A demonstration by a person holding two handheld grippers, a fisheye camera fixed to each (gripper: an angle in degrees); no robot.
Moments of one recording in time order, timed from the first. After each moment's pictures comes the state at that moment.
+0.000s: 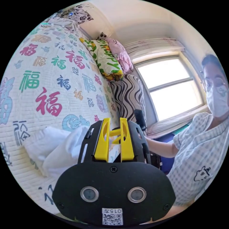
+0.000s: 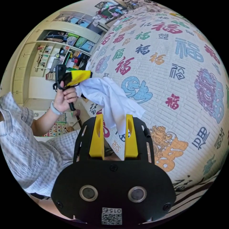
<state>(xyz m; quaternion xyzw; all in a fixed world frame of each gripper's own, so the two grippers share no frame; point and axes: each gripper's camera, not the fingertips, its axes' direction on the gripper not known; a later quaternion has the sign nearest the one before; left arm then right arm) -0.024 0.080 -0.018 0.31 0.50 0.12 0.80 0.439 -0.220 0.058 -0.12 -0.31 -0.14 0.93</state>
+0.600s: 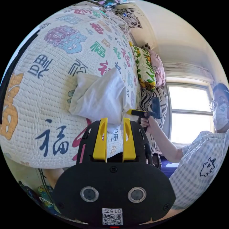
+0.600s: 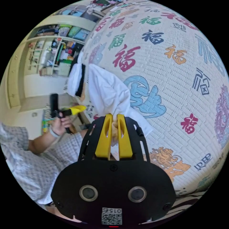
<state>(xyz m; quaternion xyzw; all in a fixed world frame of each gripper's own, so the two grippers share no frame) -0.031 0.052 0.077 0.25 0.49 -0.11 0.83 0.557 -0.211 0.099 -0.19 -0.34 -0.11 0.91</state>
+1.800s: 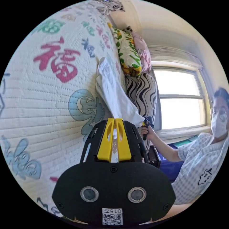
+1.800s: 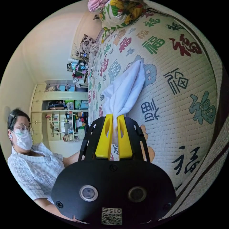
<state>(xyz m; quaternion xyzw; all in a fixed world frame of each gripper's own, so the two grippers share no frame) 0.021 -0.170 0.074 0.25 0.53 0.05 0.81 0.973 -0.039 0.064 0.03 -0.41 0.20 0.89</state>
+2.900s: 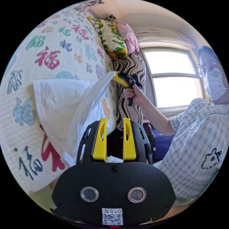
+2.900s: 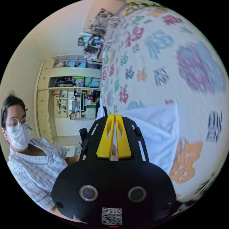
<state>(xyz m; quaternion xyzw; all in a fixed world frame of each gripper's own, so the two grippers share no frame) 0.073 -0.117 -0.012 0.21 0.49 0.14 0.83 0.848 -0.103 0.061 -0.03 -0.48 0.06 0.88</state>
